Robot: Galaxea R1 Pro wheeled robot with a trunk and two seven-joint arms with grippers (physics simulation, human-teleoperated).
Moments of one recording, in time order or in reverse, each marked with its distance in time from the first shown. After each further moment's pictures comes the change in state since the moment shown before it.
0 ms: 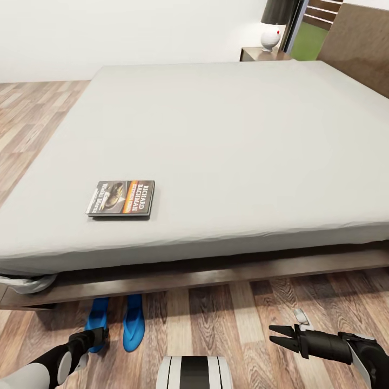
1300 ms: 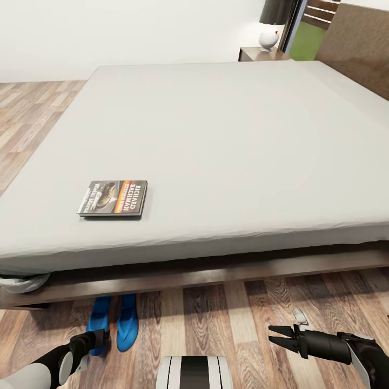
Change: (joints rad) left arm 0.000 -0.007 -0.001 0.005 0.003 -0.026 0.001; right arm 0.000 0.003 0.002 0.000 0.000 0.000 0.000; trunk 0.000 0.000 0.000
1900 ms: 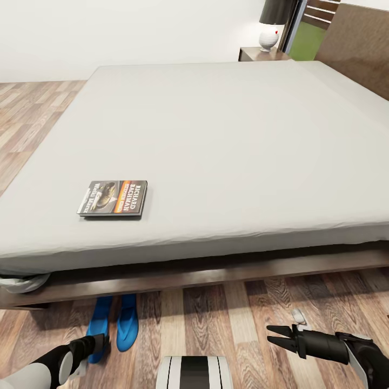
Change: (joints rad) left arm -0.001 0.000 -0.001 0.000 -0.002 -0.087 0.000; right arm 0.000 0.009 0.000 -0.001 0.000 0.000 0.000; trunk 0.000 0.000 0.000
